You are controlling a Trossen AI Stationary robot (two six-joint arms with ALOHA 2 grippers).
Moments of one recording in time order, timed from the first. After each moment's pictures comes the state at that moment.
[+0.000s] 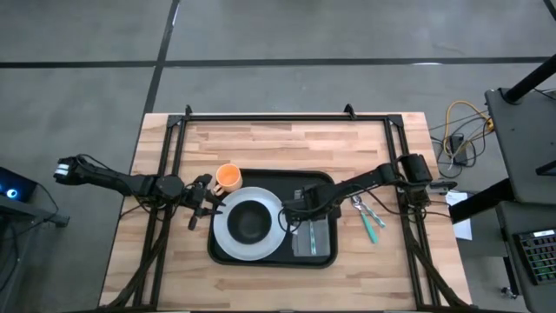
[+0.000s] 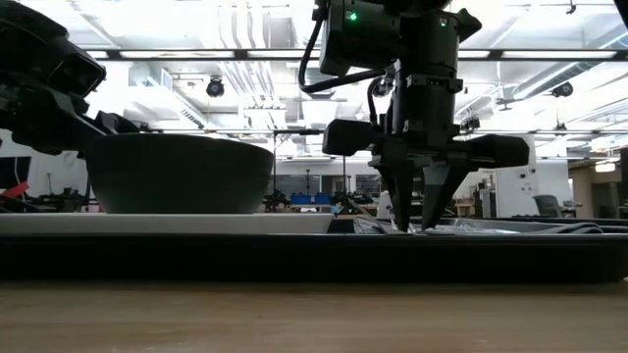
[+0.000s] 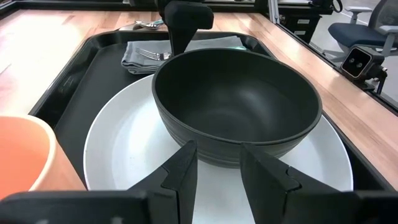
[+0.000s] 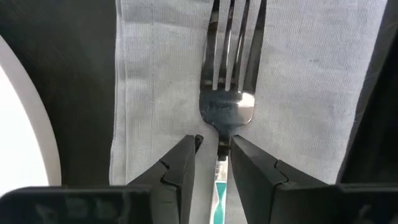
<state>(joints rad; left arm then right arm) -0.17 0.41 0.01 0.02 0.03 -0.06 0.18 1.99 1.35 -0.84 0.07 1.69</state>
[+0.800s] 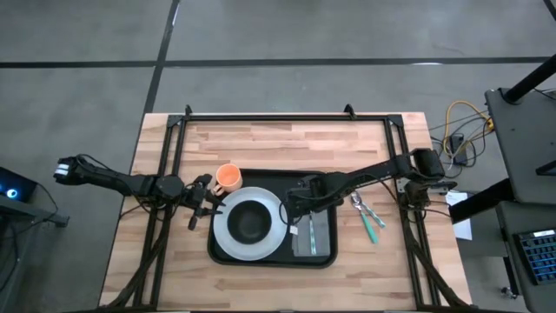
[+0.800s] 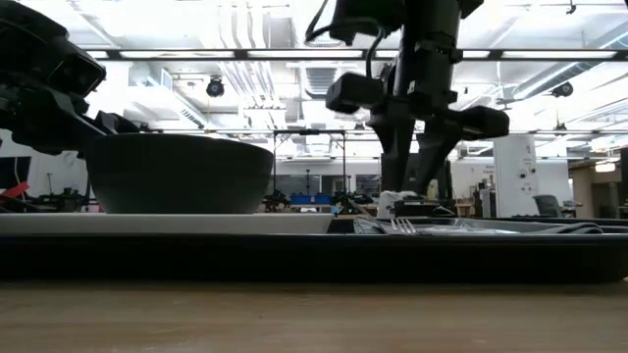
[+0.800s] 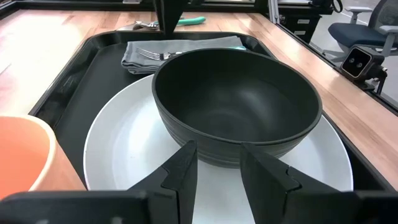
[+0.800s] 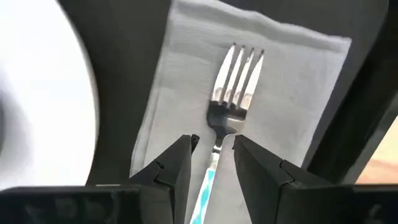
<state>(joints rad) -0.17 0.41 0.01 0.02 0.03 -0.06 0.14 1.87 1.35 -0.88 0.08 1.45</state>
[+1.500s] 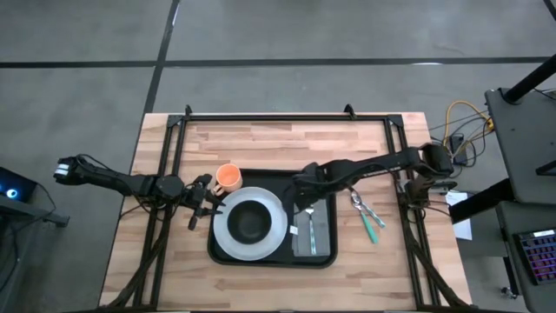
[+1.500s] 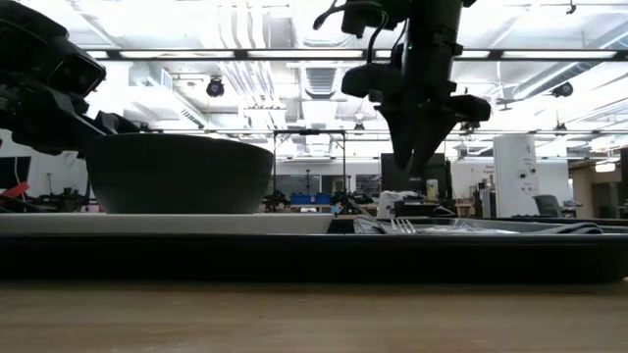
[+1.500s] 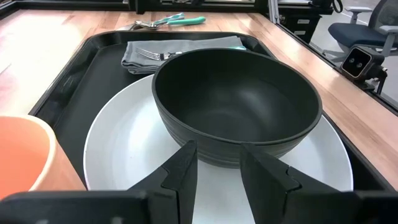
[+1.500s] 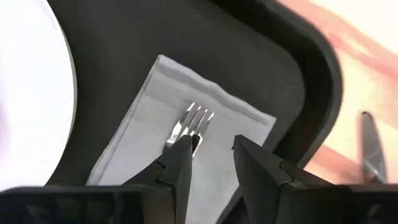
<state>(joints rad) -0.17 0.41 0.01 0.02 0.03 -0.06 0.07 1.78 1.35 -0.97 0.18 1.14</state>
